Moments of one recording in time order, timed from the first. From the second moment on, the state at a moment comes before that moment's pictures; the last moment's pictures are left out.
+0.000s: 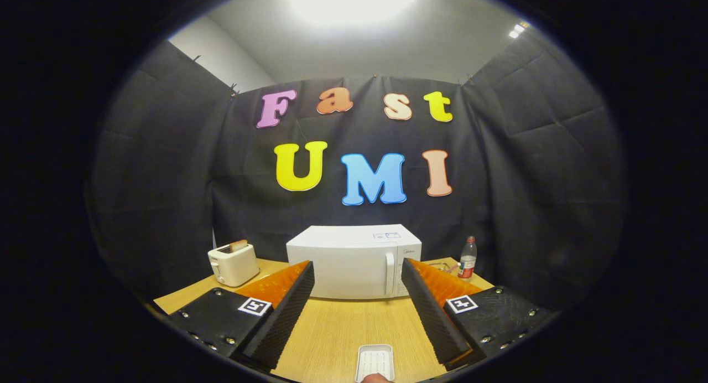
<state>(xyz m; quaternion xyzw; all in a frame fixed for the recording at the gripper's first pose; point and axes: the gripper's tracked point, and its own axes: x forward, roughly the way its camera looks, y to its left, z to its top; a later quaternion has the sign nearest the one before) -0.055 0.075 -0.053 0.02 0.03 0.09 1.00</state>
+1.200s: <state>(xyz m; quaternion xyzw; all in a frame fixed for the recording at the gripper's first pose) -0.045 0.096 -0.031 0.04 0.00 0.12 0.99</state>
